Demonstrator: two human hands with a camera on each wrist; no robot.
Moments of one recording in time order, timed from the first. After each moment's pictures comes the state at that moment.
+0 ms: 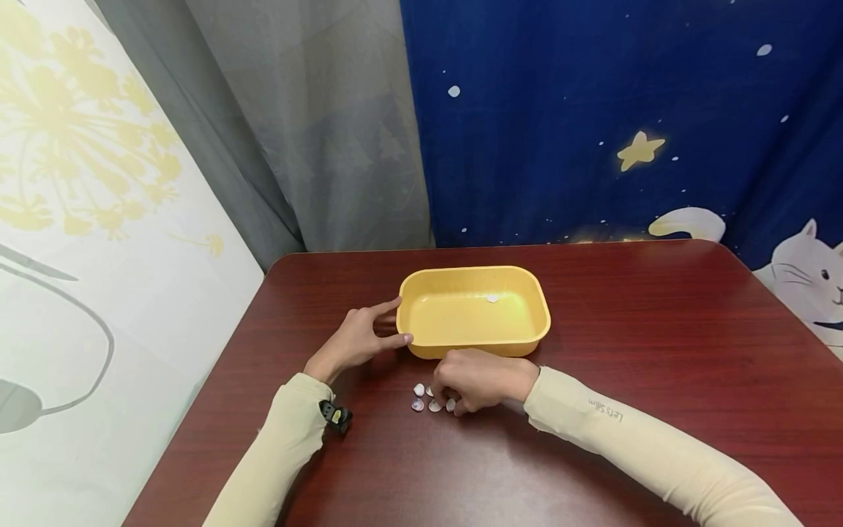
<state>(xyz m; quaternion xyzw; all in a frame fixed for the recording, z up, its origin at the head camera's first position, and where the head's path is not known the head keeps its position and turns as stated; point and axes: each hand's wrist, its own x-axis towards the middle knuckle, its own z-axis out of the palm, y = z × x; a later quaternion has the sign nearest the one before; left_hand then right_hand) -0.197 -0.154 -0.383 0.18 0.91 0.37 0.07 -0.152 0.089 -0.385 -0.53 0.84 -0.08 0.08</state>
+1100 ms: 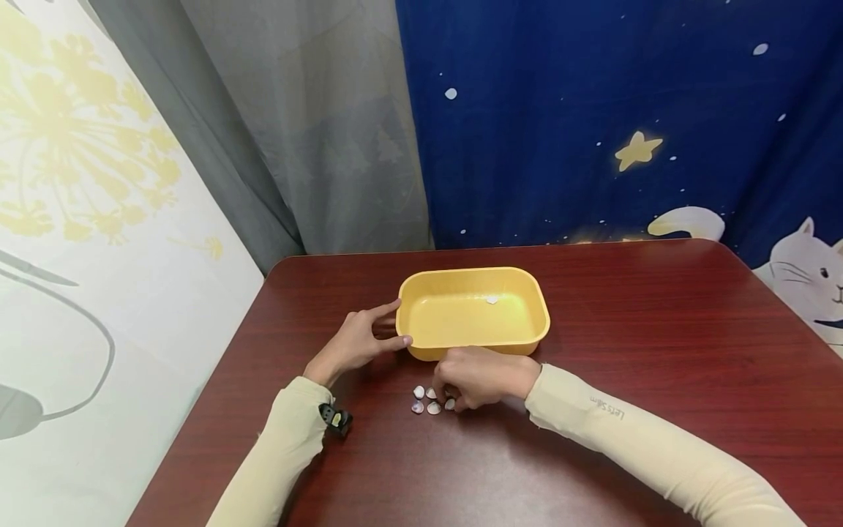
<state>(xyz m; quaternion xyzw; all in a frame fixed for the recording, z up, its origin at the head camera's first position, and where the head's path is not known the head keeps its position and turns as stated) -0.196 -0.153 -0.383 0.18 0.91 0.38 0.07 -0.156 0.091 -0.381 -0.53 0.84 -0.08 0.07</state>
